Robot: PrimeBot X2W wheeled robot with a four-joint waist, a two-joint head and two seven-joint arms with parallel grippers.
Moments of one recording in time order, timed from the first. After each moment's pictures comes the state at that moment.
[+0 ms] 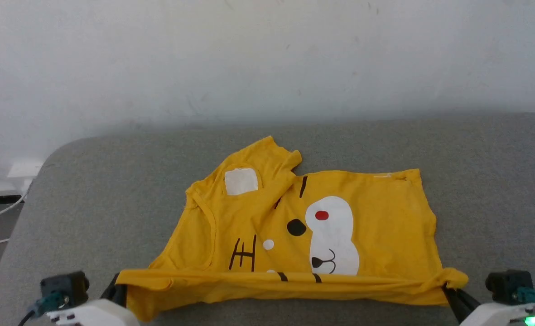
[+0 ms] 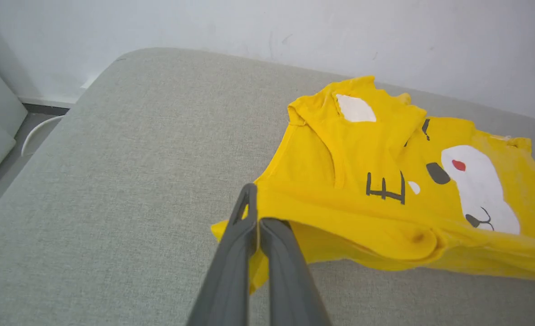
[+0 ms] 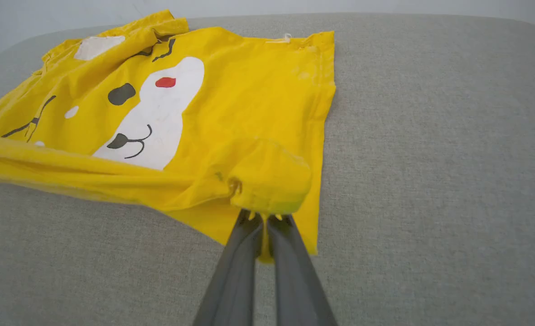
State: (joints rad) left arm 0.27 0.36 -0.11 -0.25 -0.49 0.30 0.29; right arm 0.21 -0.24 0.03 0.06 0.32 0.13 0.21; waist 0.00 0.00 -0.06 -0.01
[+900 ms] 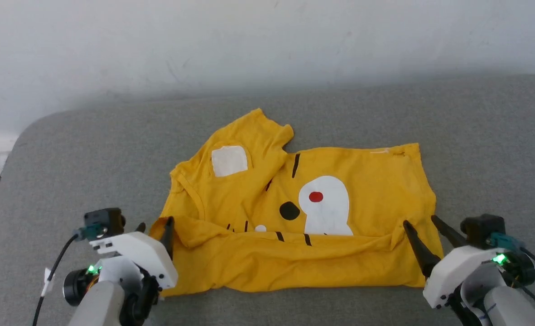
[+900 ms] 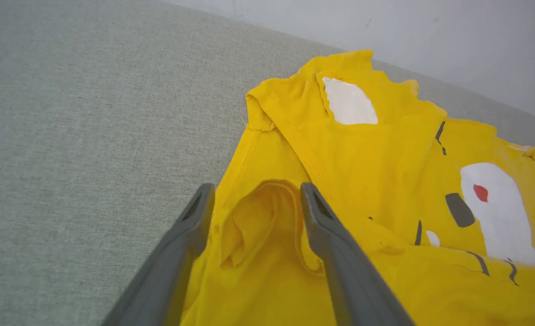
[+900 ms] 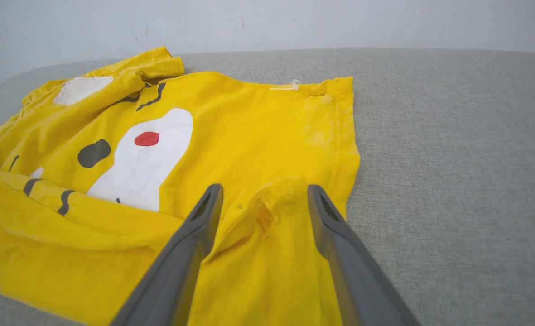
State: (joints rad) left arm -0.25 0.23 -0.21 0.42 -0.57 0.11 0.16; right arm -0.21 -0.26 0.22 0.50 0.39 0.13 -0.04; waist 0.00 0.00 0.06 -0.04
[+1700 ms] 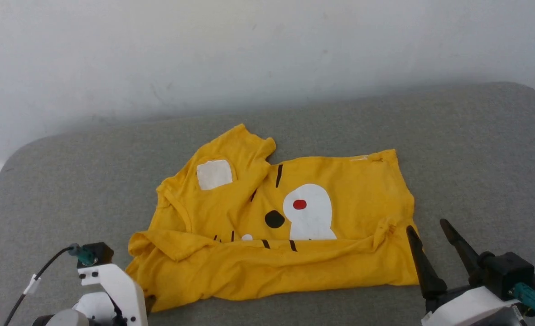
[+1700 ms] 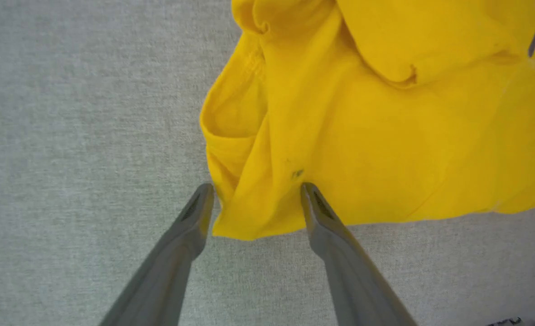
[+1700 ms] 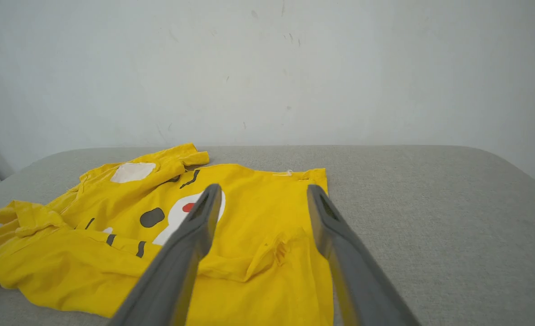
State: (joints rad) left arm -0.10 0.43 -0.25 0.28 -0.64 0.13 0.65; right arm 0.12 -0.13 0.07 -0.03 0.20 0.13 -0.09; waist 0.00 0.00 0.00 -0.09
